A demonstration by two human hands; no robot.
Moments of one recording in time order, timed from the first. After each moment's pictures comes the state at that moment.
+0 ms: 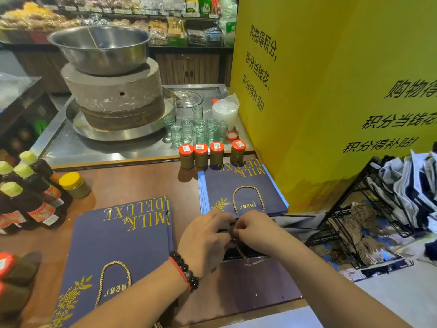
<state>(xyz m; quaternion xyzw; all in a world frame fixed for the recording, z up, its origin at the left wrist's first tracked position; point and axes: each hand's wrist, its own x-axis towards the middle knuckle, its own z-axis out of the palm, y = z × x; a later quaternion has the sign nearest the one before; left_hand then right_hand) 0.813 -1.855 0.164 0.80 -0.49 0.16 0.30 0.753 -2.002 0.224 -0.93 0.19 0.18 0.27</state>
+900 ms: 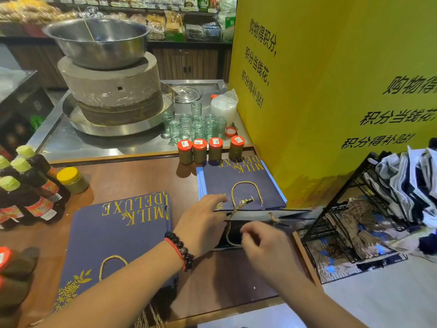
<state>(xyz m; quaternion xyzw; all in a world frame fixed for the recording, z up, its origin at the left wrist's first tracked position) 0.827 -1.851 0.178 0.83 -0.50 0.09 0.23 0.691 -1.979 0.203 -0.91 0.21 -0.14 0.33</state>
